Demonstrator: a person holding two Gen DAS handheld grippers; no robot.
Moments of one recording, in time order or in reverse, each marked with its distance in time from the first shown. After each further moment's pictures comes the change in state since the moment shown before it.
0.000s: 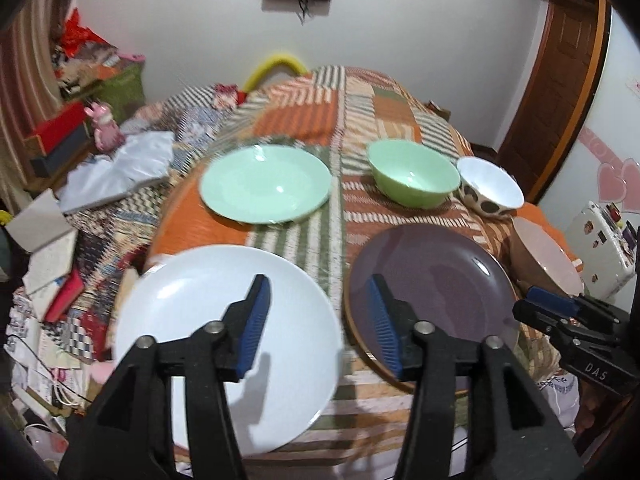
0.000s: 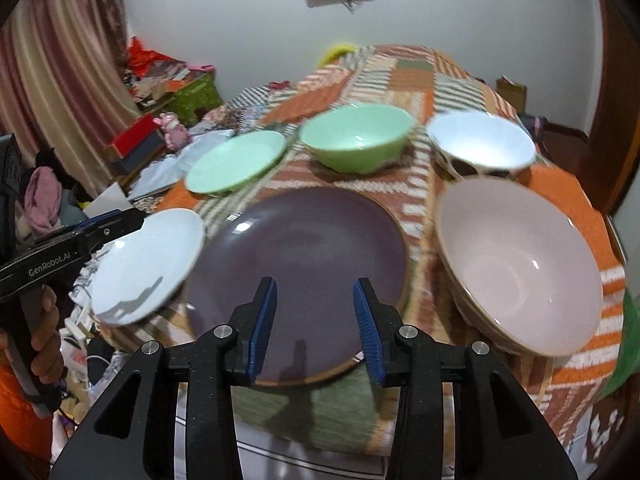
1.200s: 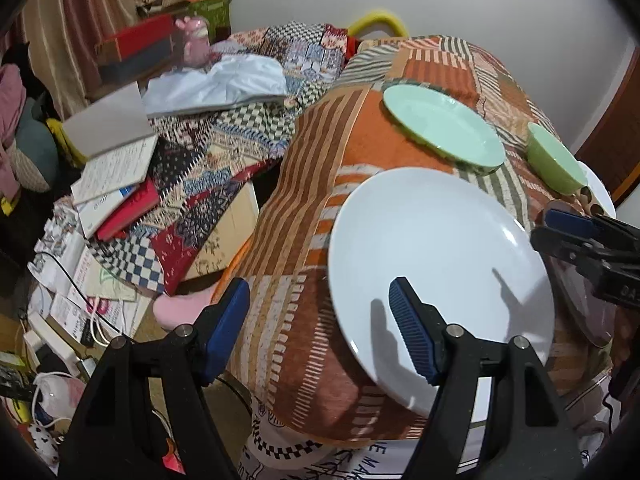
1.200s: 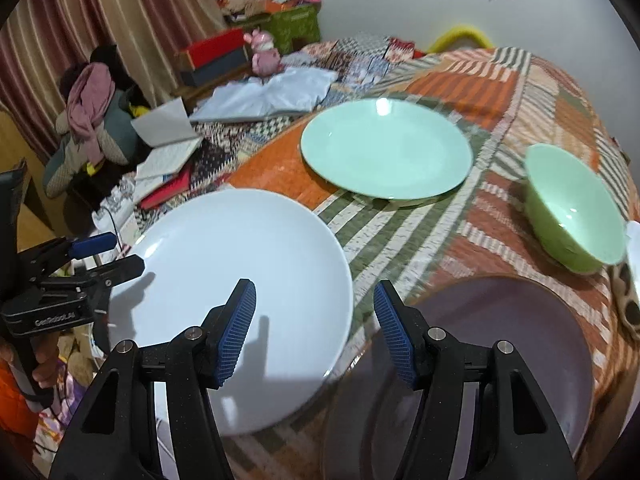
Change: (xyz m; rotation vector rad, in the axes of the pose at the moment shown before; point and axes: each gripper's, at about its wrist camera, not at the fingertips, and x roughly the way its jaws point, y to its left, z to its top) left arm 0.025 0.167 -0.058 -0.229 0.185 0.162; right arm 0.131 0.121 0.041 -0.311 0.233 0.171
